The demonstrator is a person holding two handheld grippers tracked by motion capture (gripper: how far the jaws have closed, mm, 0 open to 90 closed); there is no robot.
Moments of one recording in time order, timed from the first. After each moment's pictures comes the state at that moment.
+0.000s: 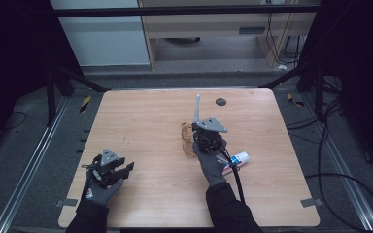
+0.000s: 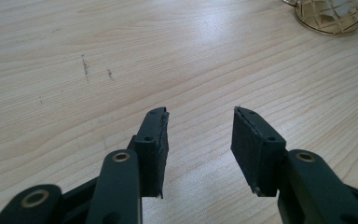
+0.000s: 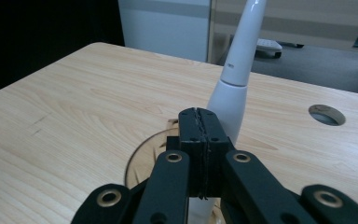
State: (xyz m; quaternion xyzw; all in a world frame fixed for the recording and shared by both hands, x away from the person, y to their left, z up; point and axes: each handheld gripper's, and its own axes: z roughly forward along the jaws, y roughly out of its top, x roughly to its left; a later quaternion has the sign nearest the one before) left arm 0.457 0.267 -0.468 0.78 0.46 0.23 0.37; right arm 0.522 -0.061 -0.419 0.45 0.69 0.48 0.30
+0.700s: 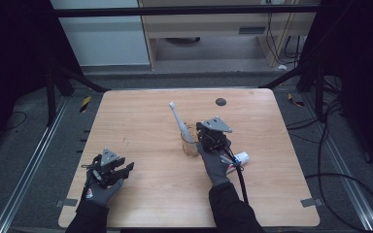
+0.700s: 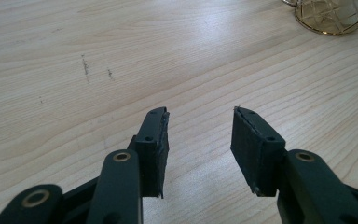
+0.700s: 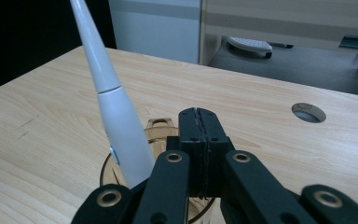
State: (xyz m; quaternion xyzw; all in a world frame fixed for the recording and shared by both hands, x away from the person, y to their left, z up) left arm 0.457 0.267 -0.468 0.78 0.46 0.23 0.37; right arm 0.521 -0.071 -0.417 0.46 0.68 0.48 0.31
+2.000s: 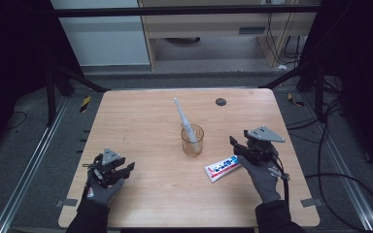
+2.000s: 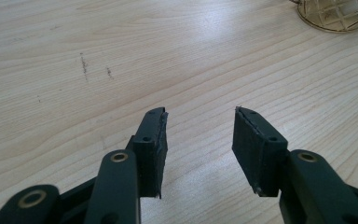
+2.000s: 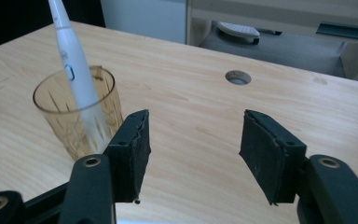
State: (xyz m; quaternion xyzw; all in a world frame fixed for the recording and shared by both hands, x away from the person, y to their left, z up) left arm 0.460 0.264 -0.468 0.78 0.46 0.23 0.36; right arm 0.476 -0.192 -0.408 0.46 0.70 0.45 0.30
